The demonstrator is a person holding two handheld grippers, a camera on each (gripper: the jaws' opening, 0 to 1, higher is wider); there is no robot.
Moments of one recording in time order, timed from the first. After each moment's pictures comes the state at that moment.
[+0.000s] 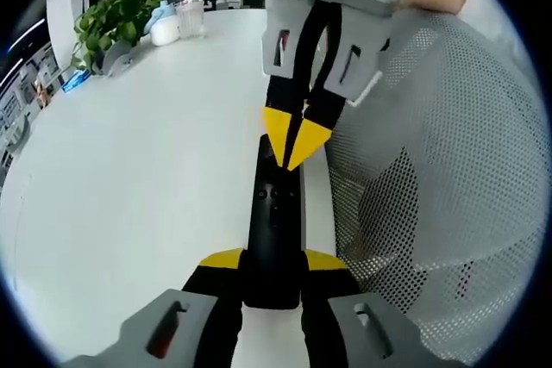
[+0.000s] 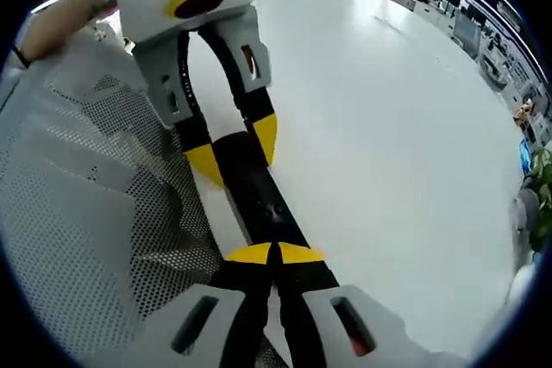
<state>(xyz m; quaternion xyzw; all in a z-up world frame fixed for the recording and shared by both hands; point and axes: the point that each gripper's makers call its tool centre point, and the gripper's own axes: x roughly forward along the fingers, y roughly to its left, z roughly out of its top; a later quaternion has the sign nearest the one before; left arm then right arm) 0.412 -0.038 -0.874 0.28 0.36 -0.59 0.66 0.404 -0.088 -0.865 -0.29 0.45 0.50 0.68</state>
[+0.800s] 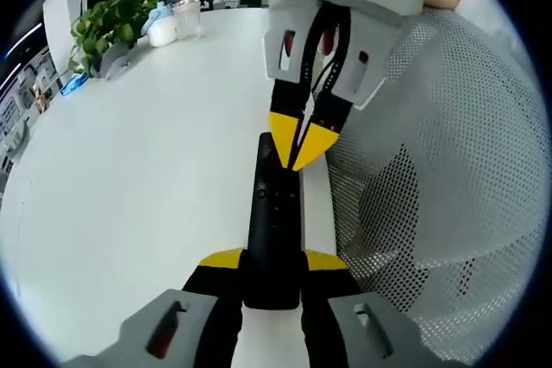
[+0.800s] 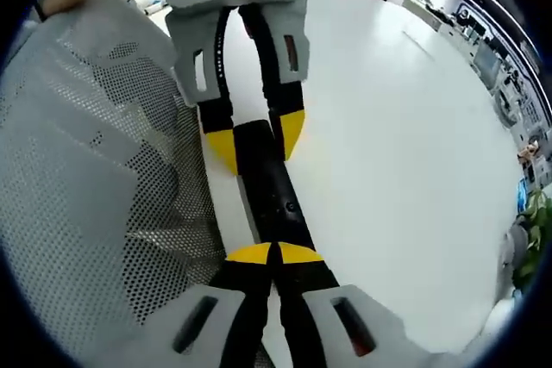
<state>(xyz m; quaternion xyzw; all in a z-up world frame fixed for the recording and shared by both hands) 0.412 -0.038 -0.875 0.29 0.36 -0.59 0.66 0.399 -0.089 -0.868 -0.35 0.43 0.51 0.66</state>
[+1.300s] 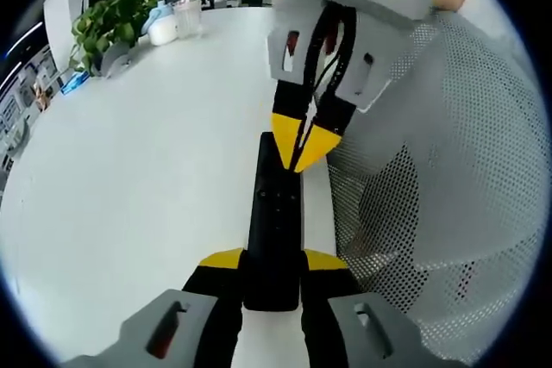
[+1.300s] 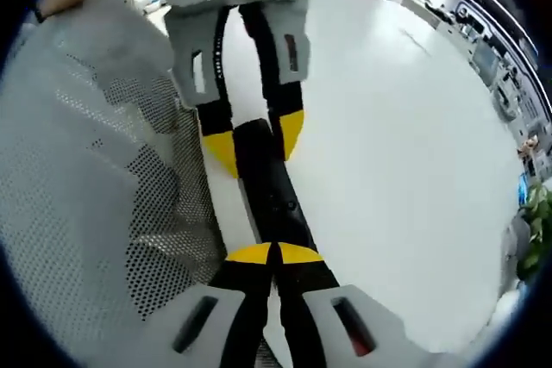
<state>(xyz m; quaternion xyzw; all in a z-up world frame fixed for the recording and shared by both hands) 0.413 -0.040 -0.875 0.28 0.37 -0.59 0.66 0.406 -0.094 -0.867 -0.31 0.44 0.49 0.68</state>
